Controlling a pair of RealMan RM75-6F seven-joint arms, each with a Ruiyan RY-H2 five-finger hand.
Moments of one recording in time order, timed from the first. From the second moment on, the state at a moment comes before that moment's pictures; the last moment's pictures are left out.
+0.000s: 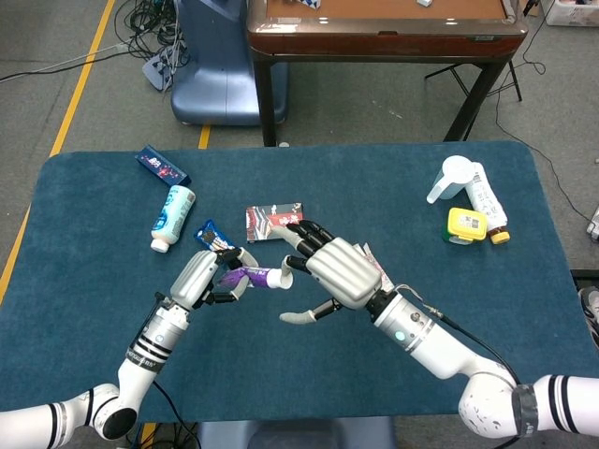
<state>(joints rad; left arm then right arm) -0.65 -1.50 -0.24 -1.68 1.37 1.15 -0.32 0.87 -1.11 0.26 -2.05 -1.24 0.93 -0.21</state>
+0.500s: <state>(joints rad) -0.65 -1.50 -0.26 -1.66 1.32 1.12 -0.38 0.88 -1.10 0.28 -2.08 -1.23 0.96 -0.24</state>
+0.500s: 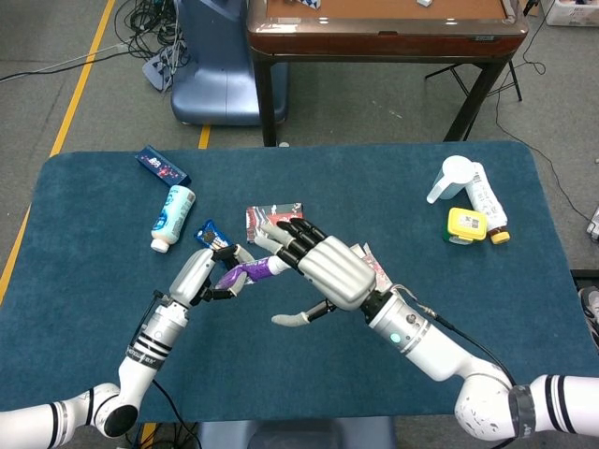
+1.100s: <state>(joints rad) -0.63 -1.52 -0.29 -1.70 1.33 1.14 -0.56 0.92 -1.15 0.33 -2.06 -1.14 0.99 -0.27</state>
